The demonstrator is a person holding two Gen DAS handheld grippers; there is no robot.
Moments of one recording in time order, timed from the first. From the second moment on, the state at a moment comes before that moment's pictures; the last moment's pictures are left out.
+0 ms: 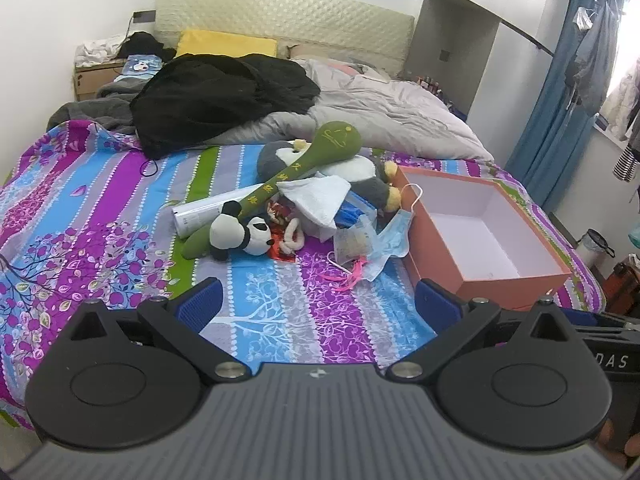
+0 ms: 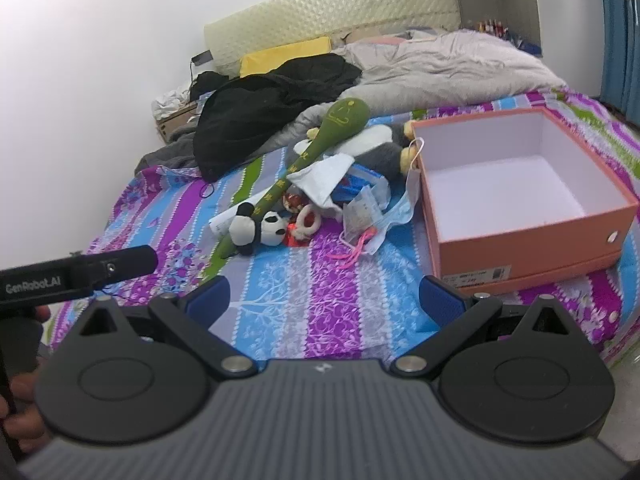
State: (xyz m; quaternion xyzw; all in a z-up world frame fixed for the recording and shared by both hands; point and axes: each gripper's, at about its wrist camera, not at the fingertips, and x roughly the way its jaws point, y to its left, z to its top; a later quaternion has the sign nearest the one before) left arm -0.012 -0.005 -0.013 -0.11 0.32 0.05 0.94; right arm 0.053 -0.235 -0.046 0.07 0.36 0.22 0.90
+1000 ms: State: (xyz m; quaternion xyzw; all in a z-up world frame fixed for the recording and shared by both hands) left arm 0.082 0.044 -0.082 -0.12 0.38 0.07 0.92; right arm 0.139 -0.212 -0.100 0.08 0.41 0.21 0.88
